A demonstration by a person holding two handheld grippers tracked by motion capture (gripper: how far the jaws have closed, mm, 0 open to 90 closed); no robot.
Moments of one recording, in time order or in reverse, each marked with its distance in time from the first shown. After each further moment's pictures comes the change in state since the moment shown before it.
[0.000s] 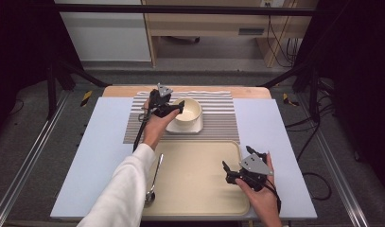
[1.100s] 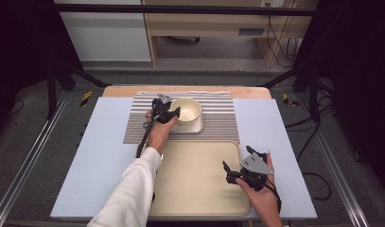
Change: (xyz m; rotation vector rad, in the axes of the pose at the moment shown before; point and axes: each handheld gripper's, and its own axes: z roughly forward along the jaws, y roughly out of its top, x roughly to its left) left arm 0.003 -0.038 0.031 0.076 0.062 -0.080; right arm -0.001 0.000 0.000 -0.003 0.005 0.005
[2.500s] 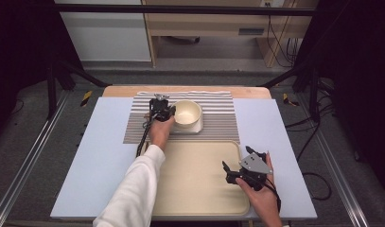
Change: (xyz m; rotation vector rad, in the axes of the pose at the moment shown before) left arm 0.009 0.000 0.006 0.038 -0.023 -0.144; right arm 0.000 -0.002 0.003 0.014 0.008 0.001
